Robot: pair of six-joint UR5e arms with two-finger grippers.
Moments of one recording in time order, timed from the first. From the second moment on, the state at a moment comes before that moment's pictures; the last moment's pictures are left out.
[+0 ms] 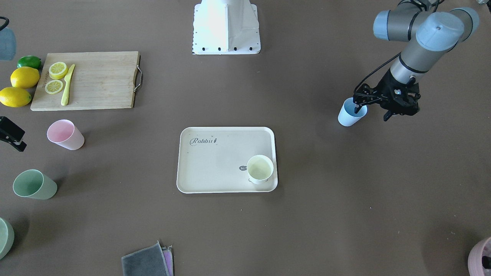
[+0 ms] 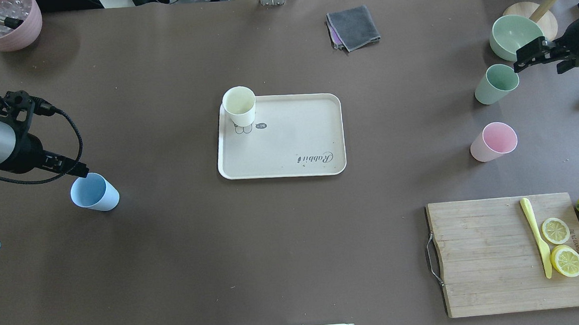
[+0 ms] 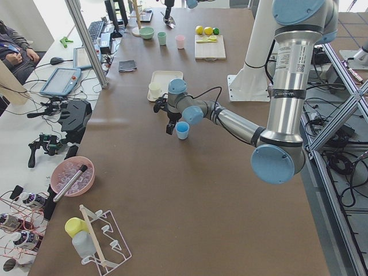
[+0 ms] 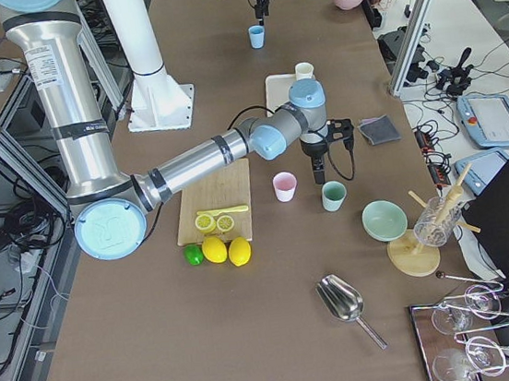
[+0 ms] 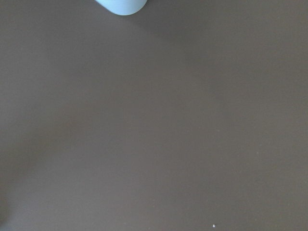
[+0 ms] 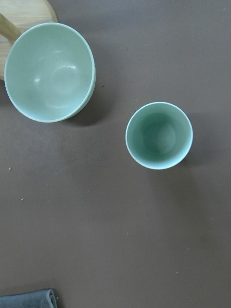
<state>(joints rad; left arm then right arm) -0.87 -1.61 -1.85 -1.99 -2.09 -0.65 1.18 -1.41 1.78 -1.35 2.18 0.74</state>
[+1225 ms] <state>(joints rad) -0.79 -1.59 -1.81 -2.08 -2.08 -0.66 1.18 -1.42 1.78 -1.35 2.18 0.74</state>
